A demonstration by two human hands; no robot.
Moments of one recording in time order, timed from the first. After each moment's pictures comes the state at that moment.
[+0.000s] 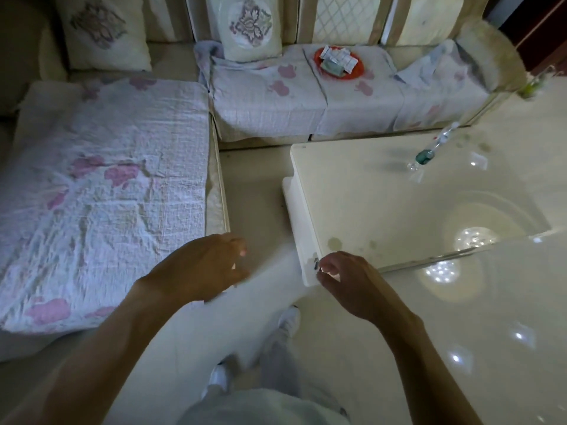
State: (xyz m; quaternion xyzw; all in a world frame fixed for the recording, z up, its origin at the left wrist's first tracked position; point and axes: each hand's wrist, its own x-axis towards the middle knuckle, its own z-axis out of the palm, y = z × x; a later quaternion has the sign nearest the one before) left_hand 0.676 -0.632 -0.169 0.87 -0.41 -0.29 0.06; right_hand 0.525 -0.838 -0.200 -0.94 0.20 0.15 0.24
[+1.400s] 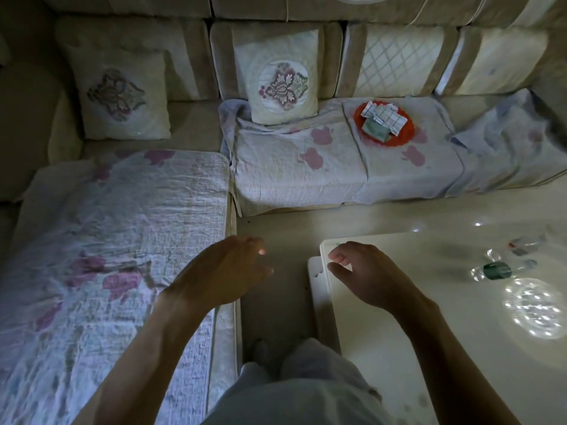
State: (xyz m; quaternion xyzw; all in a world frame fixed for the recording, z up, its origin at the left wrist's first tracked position) left_hand 1.111 -0.852 -0.160 0.90 -0.33 -0.27 0.11; right_hand 1.000 -1.072 -0.189 -0.95 0.12 0.14 0.23
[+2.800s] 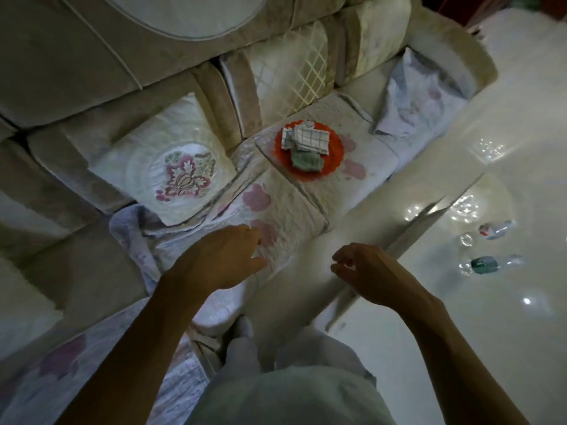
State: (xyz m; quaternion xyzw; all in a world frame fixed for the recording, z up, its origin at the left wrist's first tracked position) left_hand 1.570 -1.175 -0.156 0.75 -0.57 -0.33 0.00; right_hand 1.347 -1.295 -0.196 -0.86 0.40 0.16 0.28
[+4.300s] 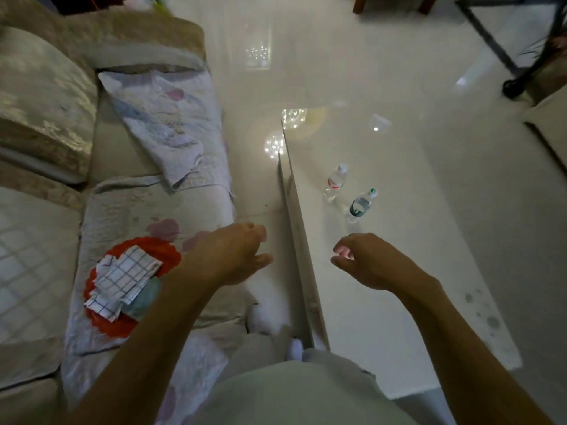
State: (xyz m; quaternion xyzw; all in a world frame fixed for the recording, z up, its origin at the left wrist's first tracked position) left_hand 1.366 -1.713 -0.164 0.39 -0.87 -0.25 -0.18; right_hand 1.155 -1.598 -0.198 -0.54 0.78 0.03 0.33
